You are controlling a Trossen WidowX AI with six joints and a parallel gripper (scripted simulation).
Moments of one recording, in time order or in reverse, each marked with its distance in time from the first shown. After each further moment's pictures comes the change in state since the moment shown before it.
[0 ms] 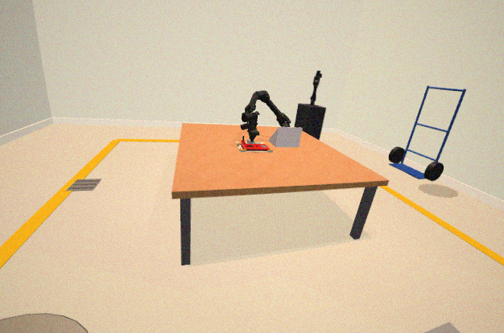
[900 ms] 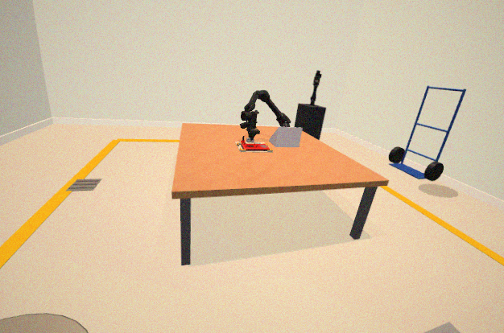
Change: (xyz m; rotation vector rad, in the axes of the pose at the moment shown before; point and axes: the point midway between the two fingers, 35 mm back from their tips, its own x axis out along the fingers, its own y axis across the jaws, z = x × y) arm -0.006 -0.014 0.001 -0.090 0.001 0.004
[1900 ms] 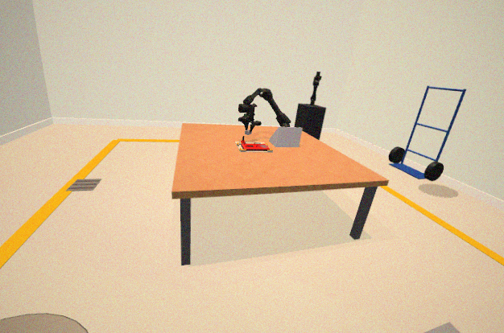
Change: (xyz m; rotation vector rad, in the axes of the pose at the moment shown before) arm -0.036 -0.088 -0.010 -0.612 -0.001 -0.006
